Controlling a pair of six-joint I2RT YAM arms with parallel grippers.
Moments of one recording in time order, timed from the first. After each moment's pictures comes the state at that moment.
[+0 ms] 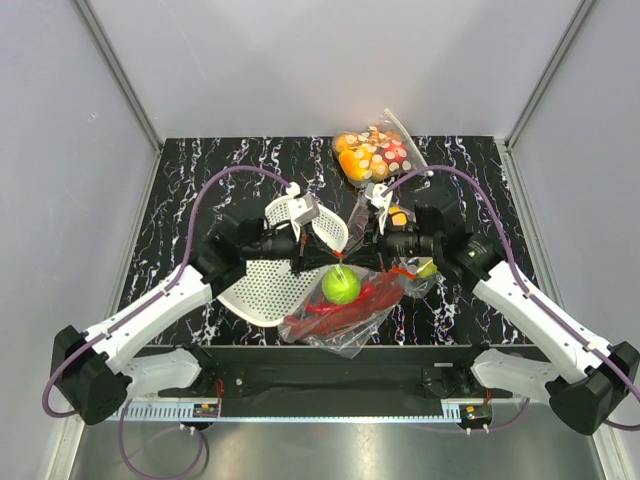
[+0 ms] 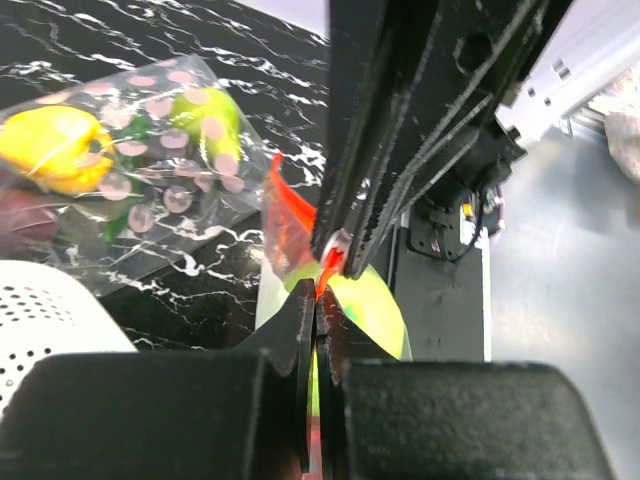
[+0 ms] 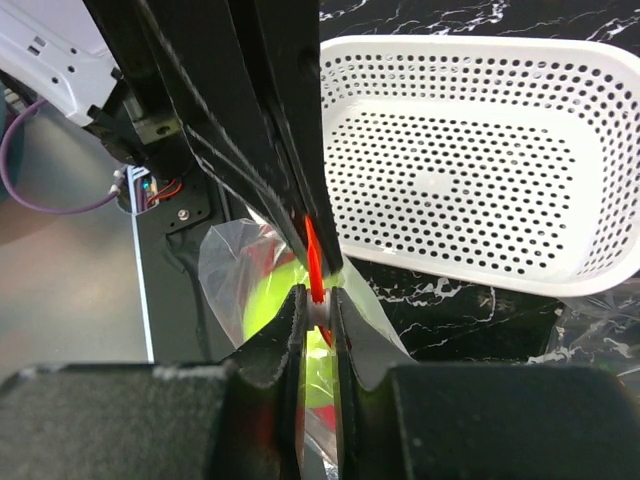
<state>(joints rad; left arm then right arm) -0.70 1.12 0.92 -0.07 0.73 -0.12 0.65 1.09 1.07 -0.39 -0.67 -0.01</state>
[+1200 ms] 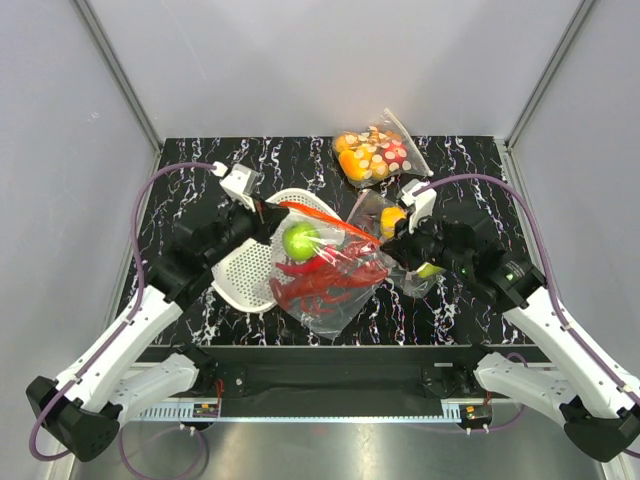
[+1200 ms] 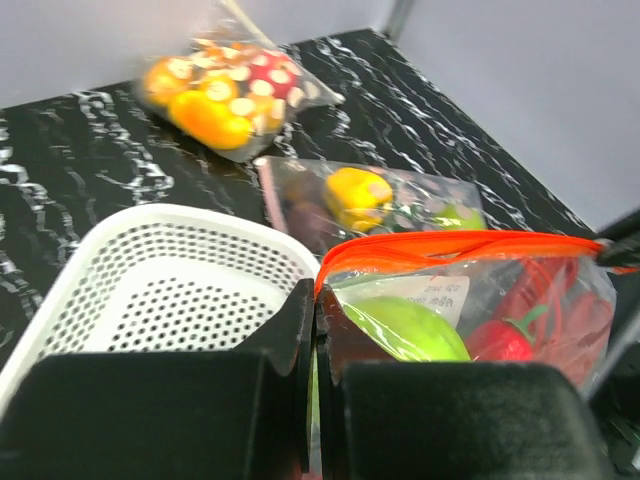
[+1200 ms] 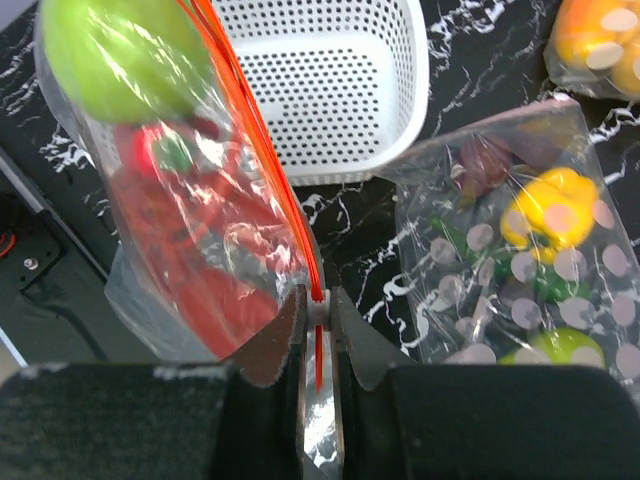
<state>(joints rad) -0.56 0.91 0.92 -0.14 0.17 -0.24 0.65 0.91 1.09 -0.61 -0.17 0.05</state>
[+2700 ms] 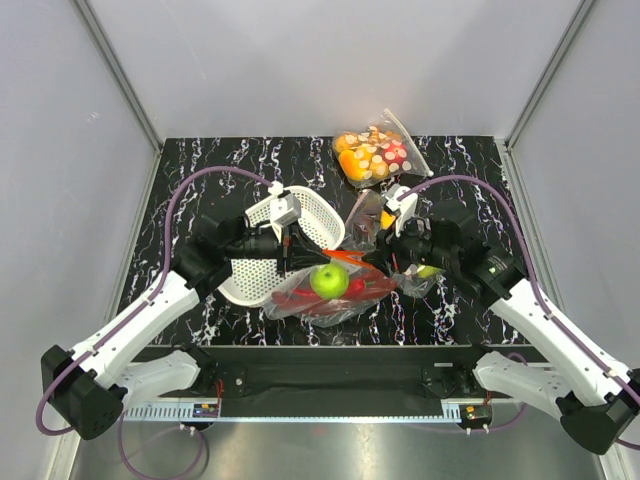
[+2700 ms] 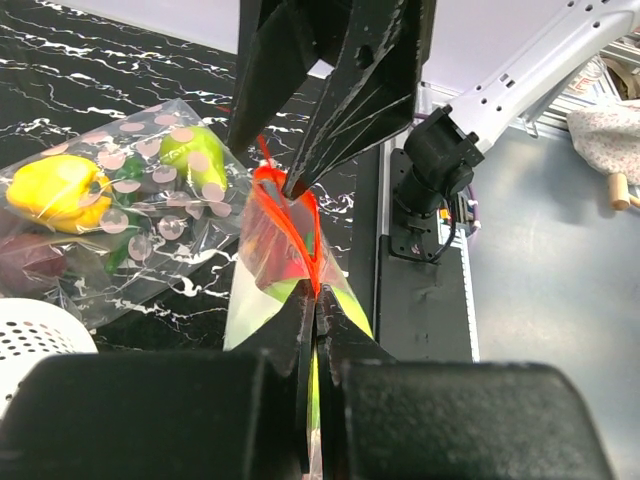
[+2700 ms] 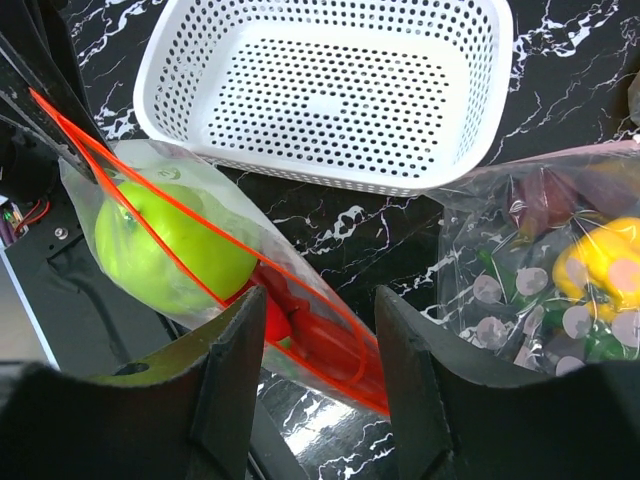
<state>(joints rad) -0.63 1.04 0.92 -0.08 0.87 -0.09 0.65 0.96 1.03 -0.51 -0.31 -0.01</state>
